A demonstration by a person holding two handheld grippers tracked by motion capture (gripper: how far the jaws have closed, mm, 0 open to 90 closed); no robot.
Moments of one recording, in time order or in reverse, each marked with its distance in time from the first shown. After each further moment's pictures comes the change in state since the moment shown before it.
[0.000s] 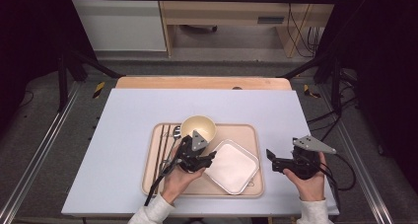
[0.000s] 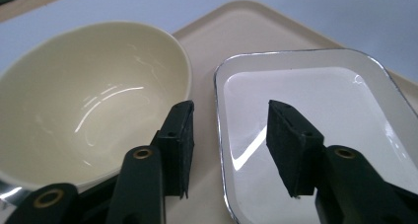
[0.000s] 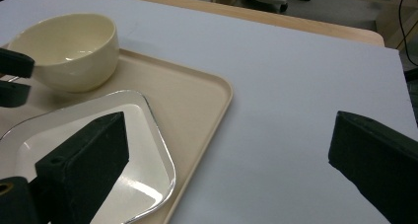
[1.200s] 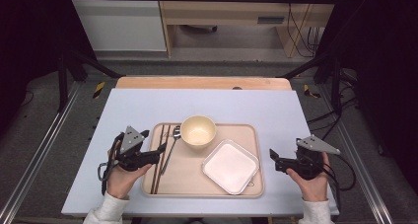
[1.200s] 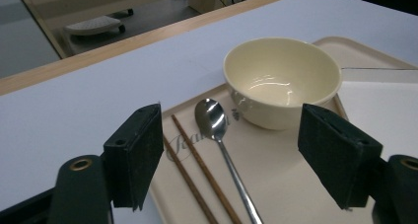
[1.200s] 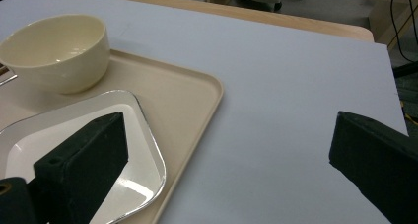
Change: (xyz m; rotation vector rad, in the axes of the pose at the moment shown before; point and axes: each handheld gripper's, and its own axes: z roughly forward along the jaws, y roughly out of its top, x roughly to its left) left arm 0.094 -0.052 -0.103 -0.182 0.173 -0.078; right arm -0.007 -0.003 -0.003 0.002 -0.011 0.028
